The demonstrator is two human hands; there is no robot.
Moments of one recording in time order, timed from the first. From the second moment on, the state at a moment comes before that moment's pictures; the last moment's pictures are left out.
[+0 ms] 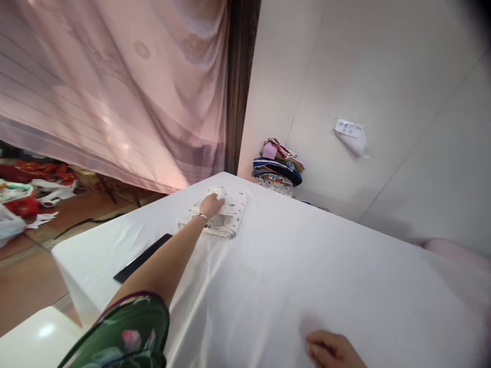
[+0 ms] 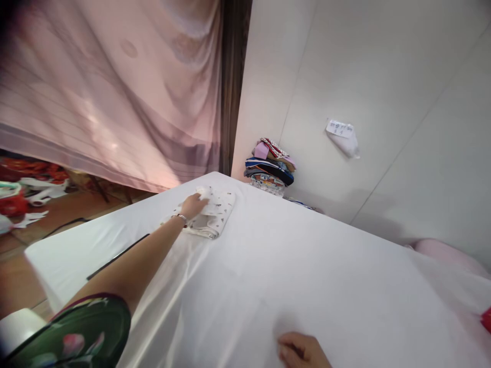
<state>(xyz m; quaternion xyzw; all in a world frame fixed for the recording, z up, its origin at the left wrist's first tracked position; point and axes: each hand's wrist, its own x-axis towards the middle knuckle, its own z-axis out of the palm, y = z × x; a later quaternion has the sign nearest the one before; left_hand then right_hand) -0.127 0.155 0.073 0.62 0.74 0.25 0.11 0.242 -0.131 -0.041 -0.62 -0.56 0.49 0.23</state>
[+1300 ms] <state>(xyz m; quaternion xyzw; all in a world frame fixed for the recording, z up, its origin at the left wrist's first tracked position) 0.038 -0.003 0.114 0.64 0.26 0.33 0.64 0.294 -0.086 0.014 -0.58 -0.43 0.30 0.62</state>
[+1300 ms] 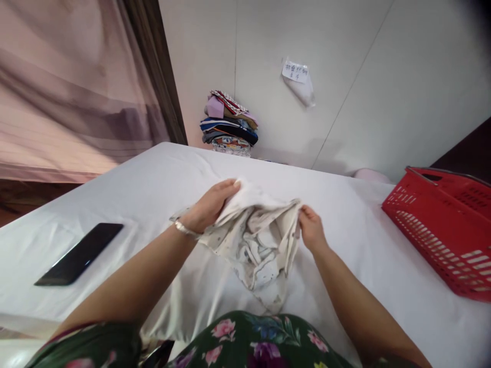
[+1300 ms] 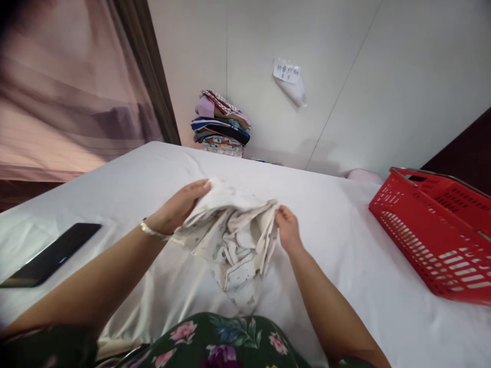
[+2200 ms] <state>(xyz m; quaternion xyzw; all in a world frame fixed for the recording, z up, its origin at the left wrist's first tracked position) -0.035 0.035 0.010 0.85 0.53 0.07 0.00 0.367 -0.081 0.015 -0.84 -0.52 0.13 0.13</state>
